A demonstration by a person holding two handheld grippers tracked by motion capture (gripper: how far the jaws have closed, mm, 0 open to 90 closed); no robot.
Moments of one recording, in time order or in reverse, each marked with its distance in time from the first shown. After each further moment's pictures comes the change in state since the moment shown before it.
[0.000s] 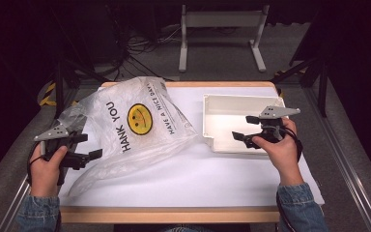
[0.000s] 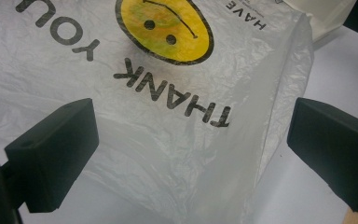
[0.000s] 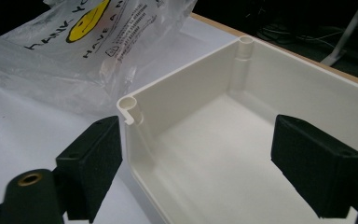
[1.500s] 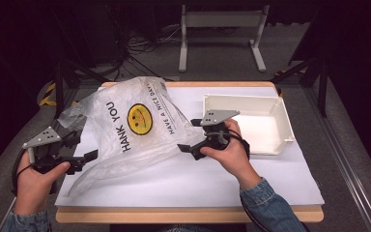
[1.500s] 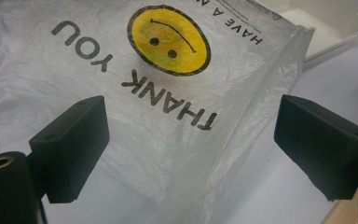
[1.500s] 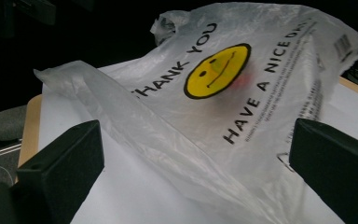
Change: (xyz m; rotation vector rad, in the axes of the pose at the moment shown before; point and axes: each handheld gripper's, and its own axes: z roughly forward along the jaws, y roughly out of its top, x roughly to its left) left arm -0.039 0.010 -0.030 -0.030 0.103 -0.006; right arm 0.109 0.054 0.087 -0.070 0.277 -0.131
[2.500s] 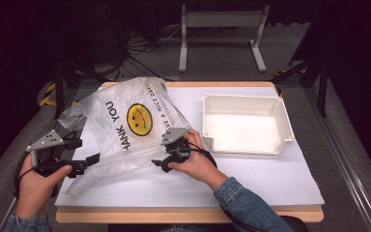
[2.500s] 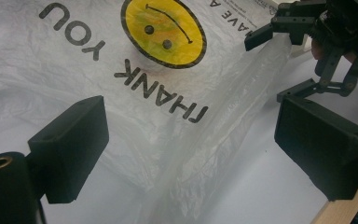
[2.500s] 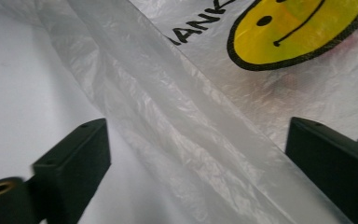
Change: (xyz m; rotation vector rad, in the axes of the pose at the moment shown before) left arm -0.002 -0.008 0.002 0.025 -0.001 -0.008; right arm 0.023 -0.031 0.110 0.176 -0.006 -0.181
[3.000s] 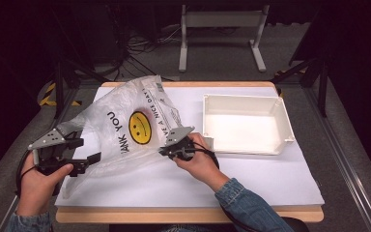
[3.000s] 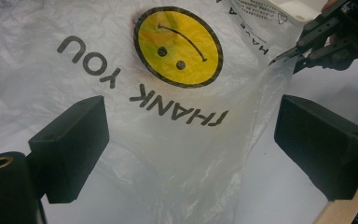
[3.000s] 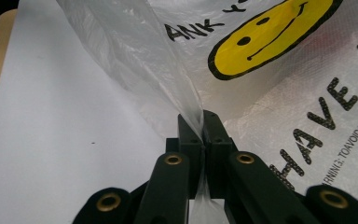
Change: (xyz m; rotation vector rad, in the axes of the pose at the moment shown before) left arm -0.001 0.005 0.004 -0.004 -0.010 0.008; right arm 0.001 0.004 -0.026 0.023 0.058 -0.016
